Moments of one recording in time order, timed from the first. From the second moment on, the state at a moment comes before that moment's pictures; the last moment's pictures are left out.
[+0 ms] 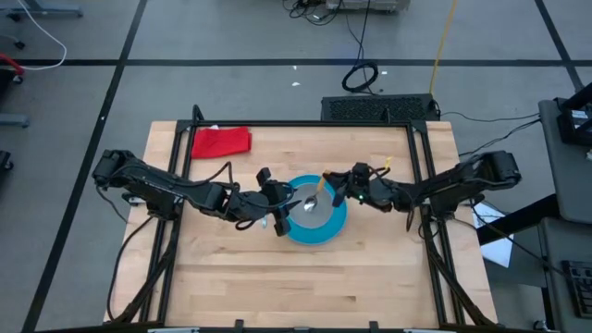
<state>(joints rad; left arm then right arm) -0.25 1.49 1.13 -0.14 -0.56 -0.22 0.06 1.41 0.43 0.85 0.58 0.62</state>
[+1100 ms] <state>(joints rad) -0.25 1.49 1.13 -0.14 -0.55 -0.22 0.06 1.49 0.43 0.79 0.58 0.70</state>
